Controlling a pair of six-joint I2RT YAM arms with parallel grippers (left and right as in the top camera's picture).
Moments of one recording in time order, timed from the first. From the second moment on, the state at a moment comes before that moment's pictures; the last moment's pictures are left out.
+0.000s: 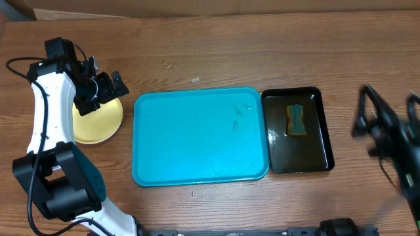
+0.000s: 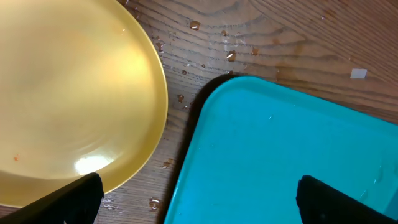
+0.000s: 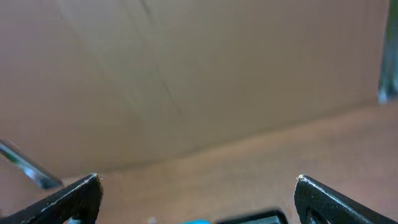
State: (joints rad) left arm 0.31 1.86 1.58 -1.09 0.26 -0.12; right arm 0.13 0.68 1.42 -0.84 0.06 0.37
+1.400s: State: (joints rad) left arm 0.31 1.86 1.58 -1.10 0.26 -0.12; right arm 0.11 0.01 0.02 -0.03 0.01 0.29
